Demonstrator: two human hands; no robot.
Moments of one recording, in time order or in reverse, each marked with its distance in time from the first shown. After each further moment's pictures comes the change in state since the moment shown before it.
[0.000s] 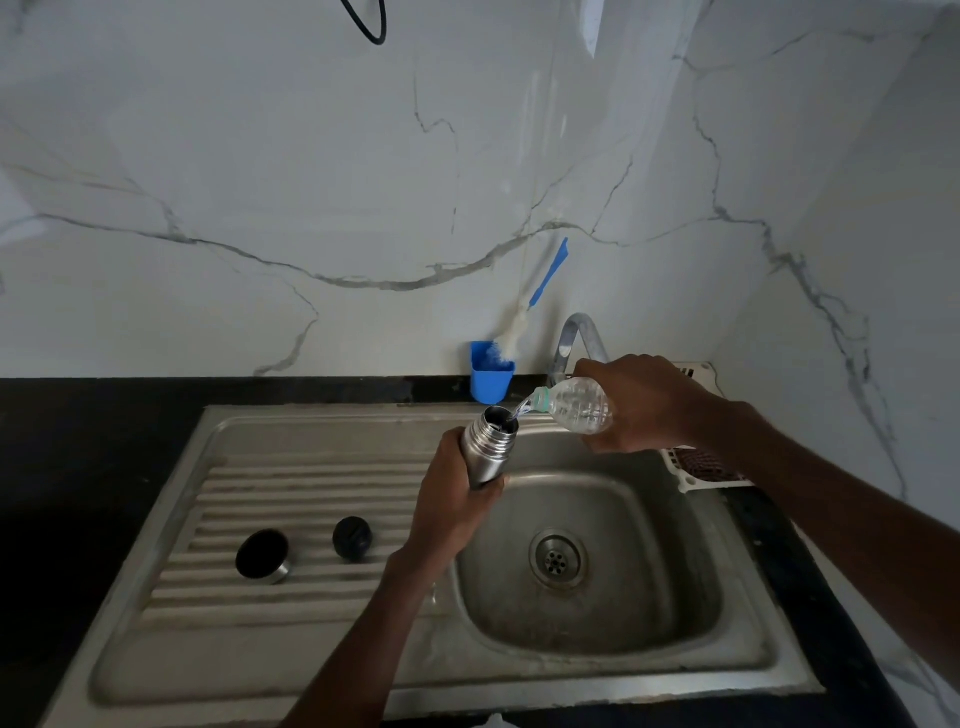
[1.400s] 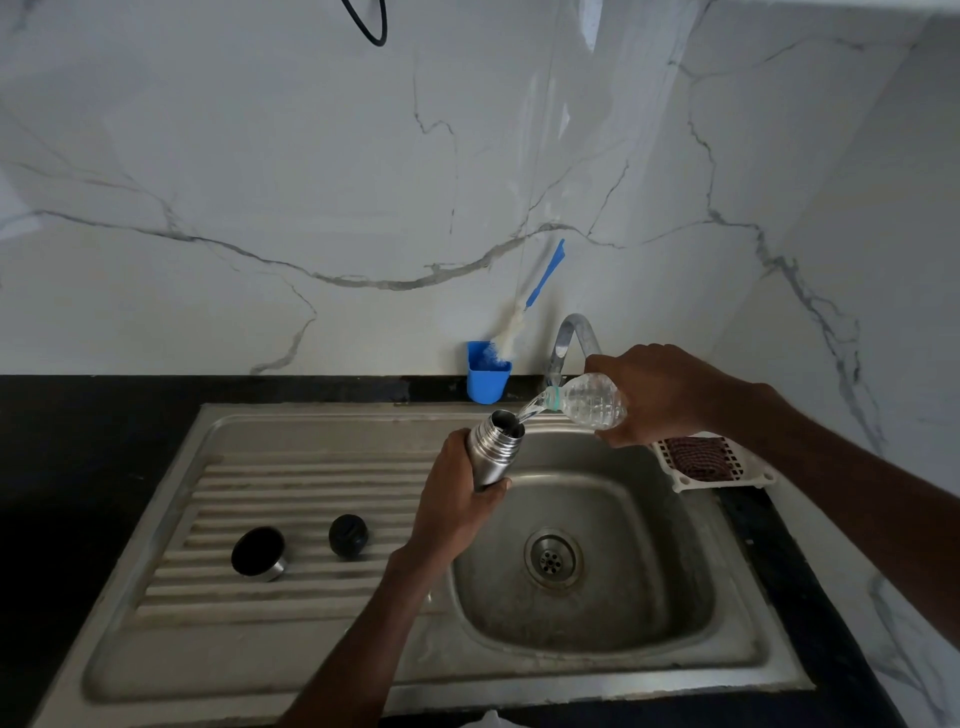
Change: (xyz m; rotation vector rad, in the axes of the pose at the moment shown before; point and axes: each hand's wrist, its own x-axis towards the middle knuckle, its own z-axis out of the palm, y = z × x) left_hand -0.001 -0.007 0.008 0.058 -0.022 0.064; right_hand -0.007 0.009 -0.025 -0.086 -0.122 -0.031
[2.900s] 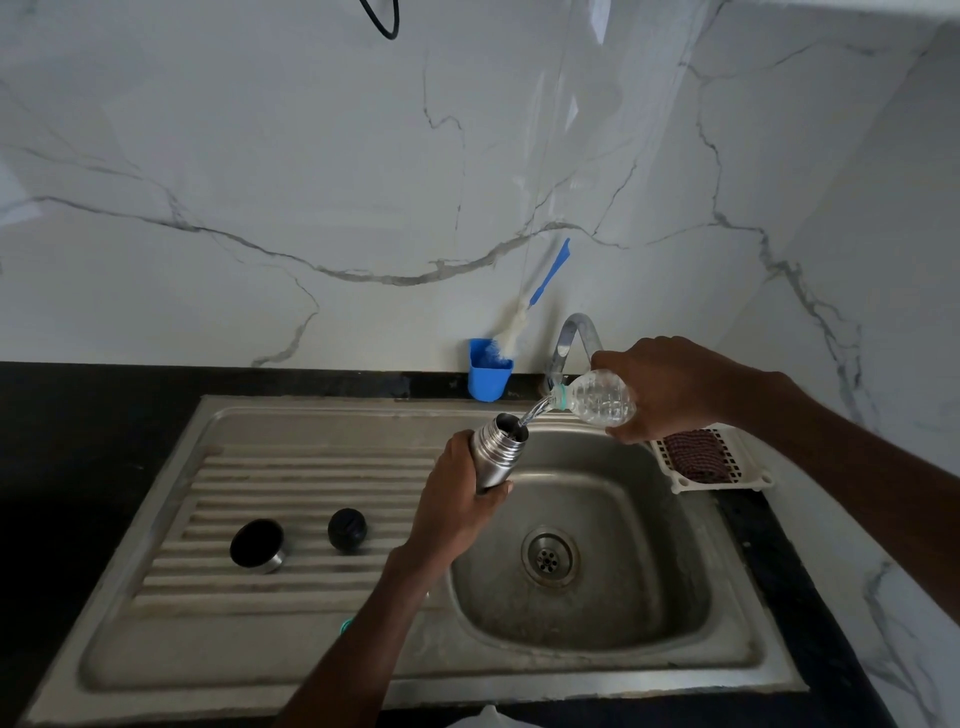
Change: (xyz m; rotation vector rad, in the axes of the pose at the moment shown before) left_hand -0.004 -0.001 0.000 0.069 -0.022 0.012; right_hand 0.000 0.005 -0.011 -0.036 -0.078 -0.025
